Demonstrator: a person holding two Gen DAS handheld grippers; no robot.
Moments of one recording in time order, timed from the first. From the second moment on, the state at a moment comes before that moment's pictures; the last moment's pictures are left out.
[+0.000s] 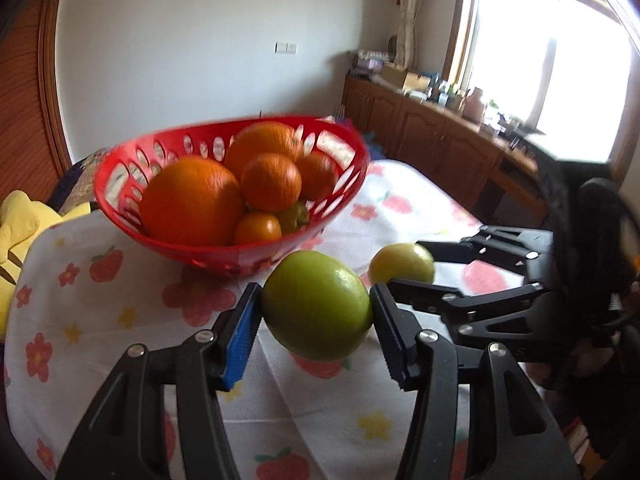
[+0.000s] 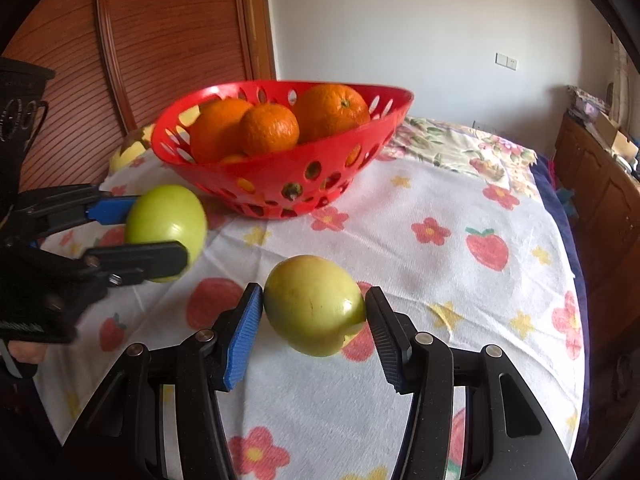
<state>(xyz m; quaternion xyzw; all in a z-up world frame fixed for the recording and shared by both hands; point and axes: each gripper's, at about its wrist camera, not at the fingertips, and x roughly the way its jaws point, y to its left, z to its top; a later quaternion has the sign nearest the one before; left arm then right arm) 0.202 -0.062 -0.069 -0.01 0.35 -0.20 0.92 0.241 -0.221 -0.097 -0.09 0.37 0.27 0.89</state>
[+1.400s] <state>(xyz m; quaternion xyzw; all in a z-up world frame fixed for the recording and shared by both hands) 0.316 0.025 -0.034 0.01 0.30 -0.11 0.95 0.418 -0.114 -0.024 -0.14 0.36 0.32 0.87</state>
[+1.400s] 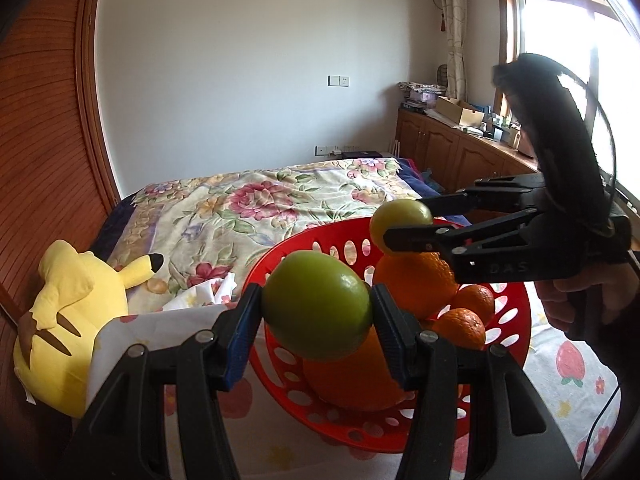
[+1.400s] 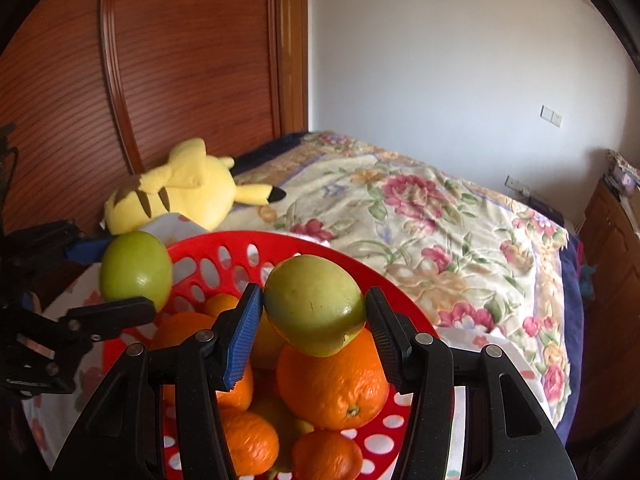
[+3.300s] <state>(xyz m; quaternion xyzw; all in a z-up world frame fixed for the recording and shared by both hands) 0.370 0.007 -0.041 0.04 0.34 -0.08 0.94 0.380 -0.142 -0.027 -0.09 0.35 0.34 0.87</state>
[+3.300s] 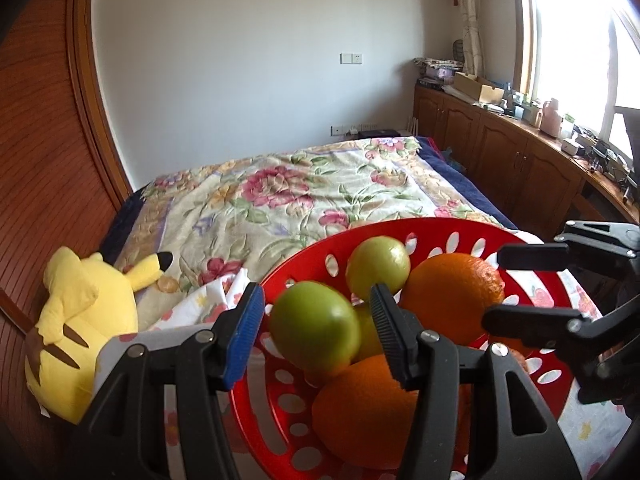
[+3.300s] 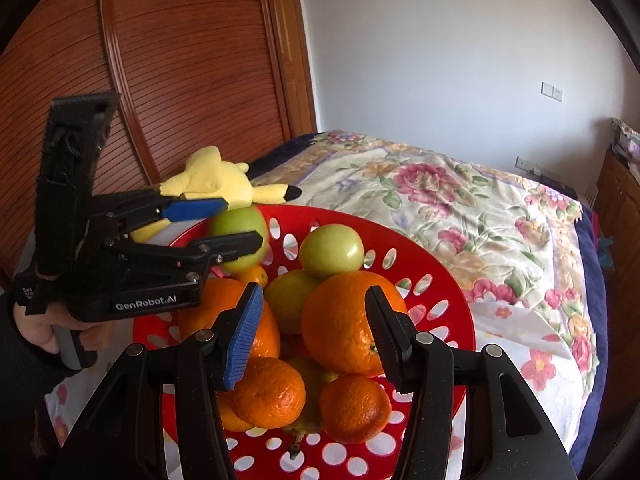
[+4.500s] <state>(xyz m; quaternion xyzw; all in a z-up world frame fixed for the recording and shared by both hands) 0.189 -0.001 0.007 0.04 0.23 -0.08 0.97 0.240 -0.171 0.004 -0.05 0.26 0.24 0.93</state>
